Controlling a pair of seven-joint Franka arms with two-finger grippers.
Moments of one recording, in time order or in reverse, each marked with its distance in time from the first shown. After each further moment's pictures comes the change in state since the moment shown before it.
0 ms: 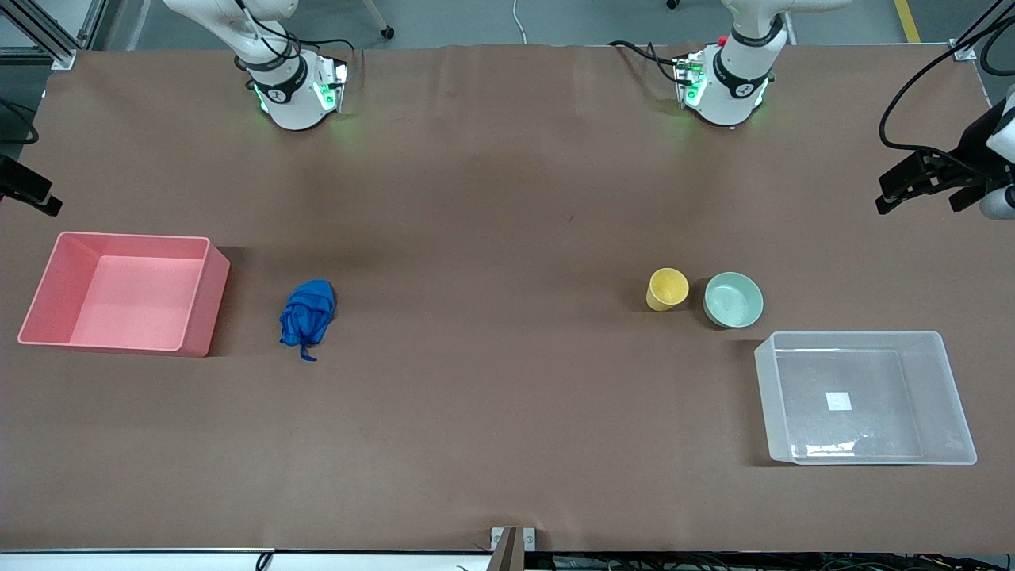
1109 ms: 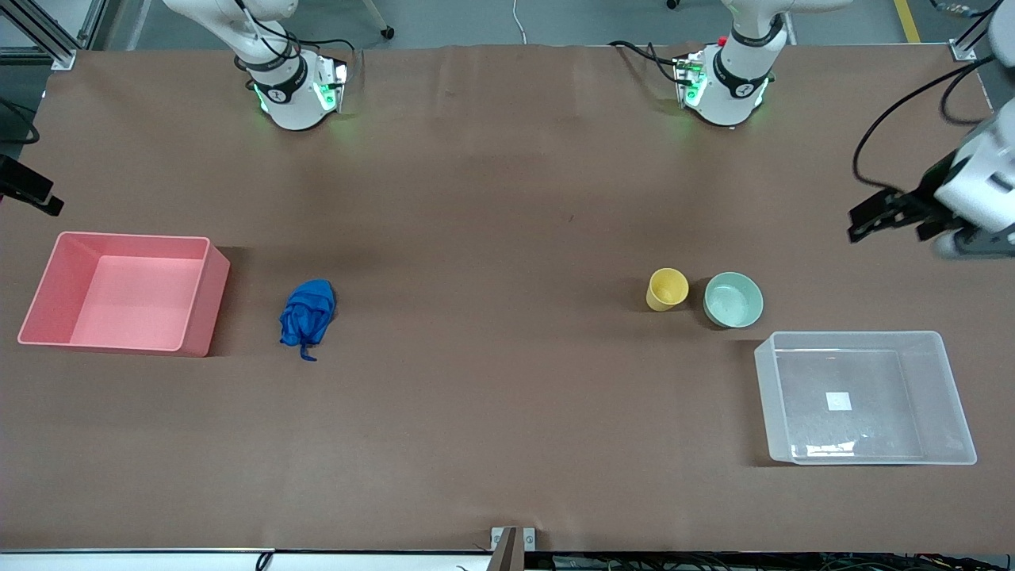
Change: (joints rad) left arm -0.009 0.050 -0.005 -0.160 -0.001 0.184 0.004; right arm 0.000 0.000 0.000 0.000 0.007 -0.001 0.000
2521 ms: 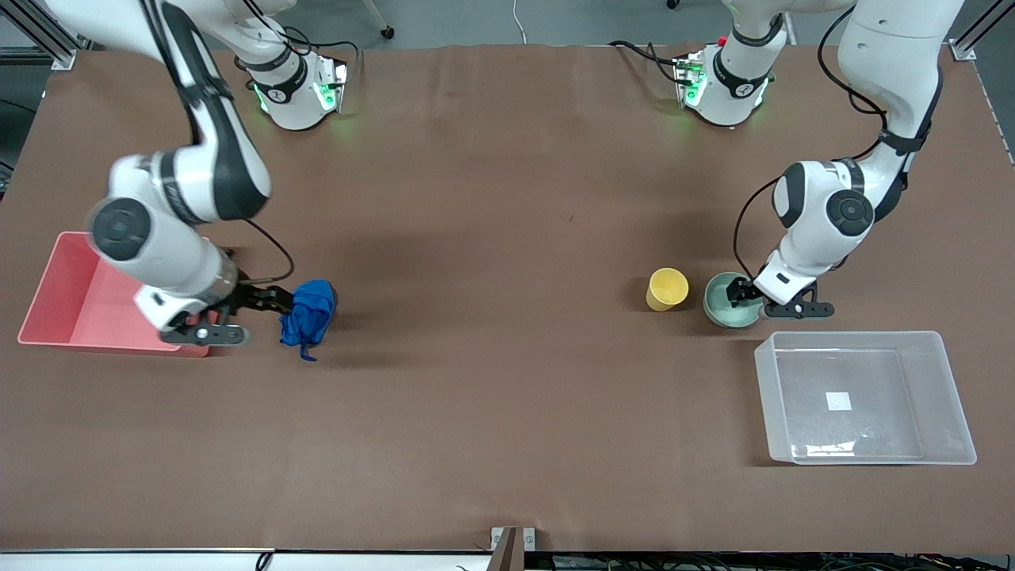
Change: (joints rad) left arm -0.001 0.350 -0.006 -0.589 -0.001 1.025 0.000; right arm 0.273 0.286 0.006 -0.524 0.006 0.790 0.157
